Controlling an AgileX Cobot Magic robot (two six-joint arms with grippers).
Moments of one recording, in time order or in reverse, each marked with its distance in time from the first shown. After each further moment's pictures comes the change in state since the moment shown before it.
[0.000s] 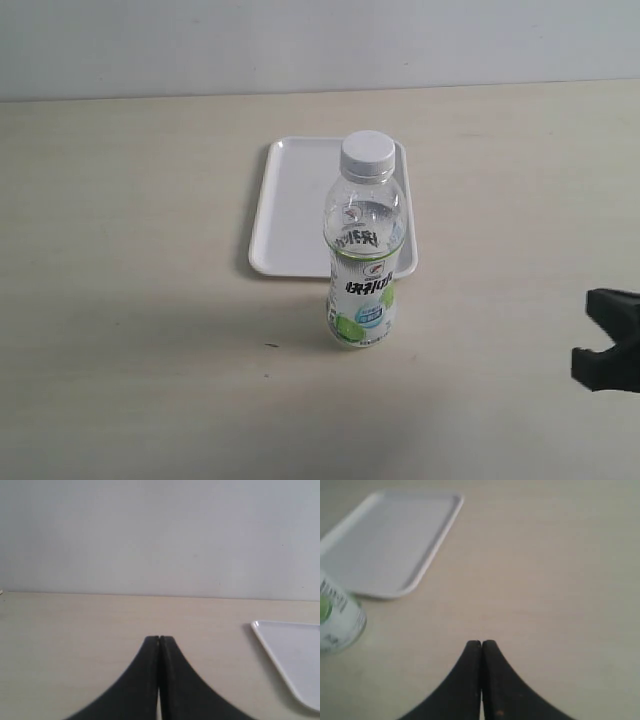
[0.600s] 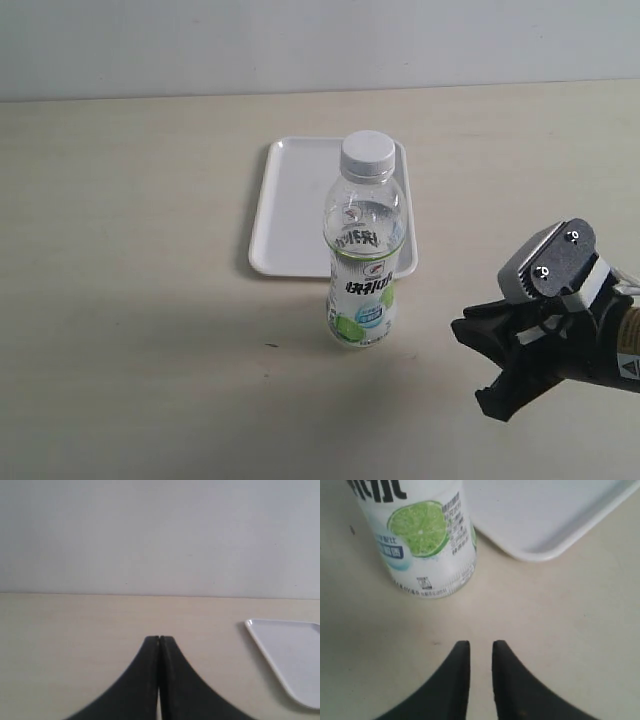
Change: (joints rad) left arm -0.023 0.000 0.000 0.000 0.000 0.000; right arm 0.028 0.687 -0.174 -0.367 -0.433 -0.157
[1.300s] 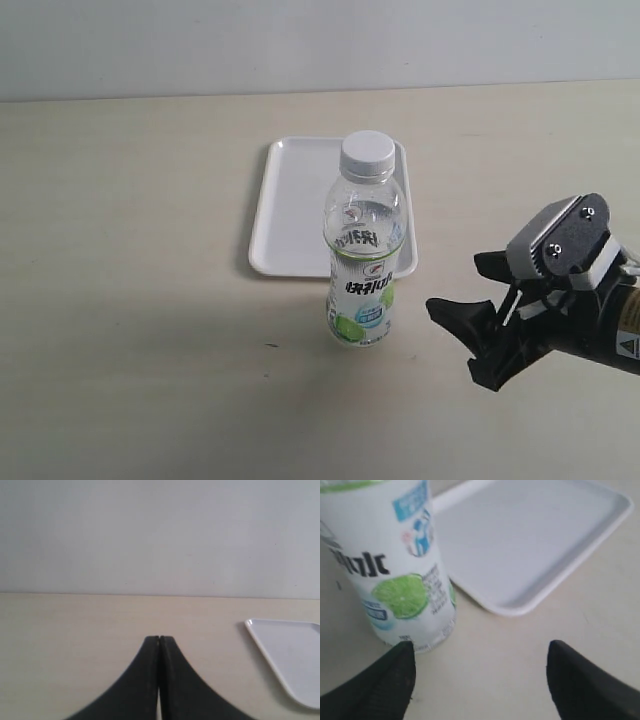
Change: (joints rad) left arm 0.000 0.000 0.000 0.000 0.000 0.000; right arm 0.000 0.002 -0.002 0.103 -0.144 -0.102
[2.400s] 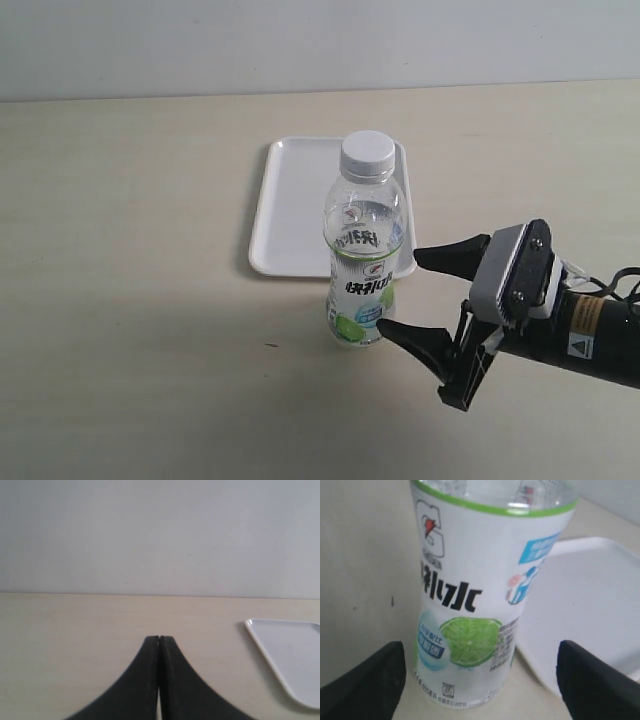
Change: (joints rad) left arm 0.000 0.000 0.000 0.000 0.000 0.000; right arm 0.000 0.336 -0.079 -0.125 -0.378 -0.323
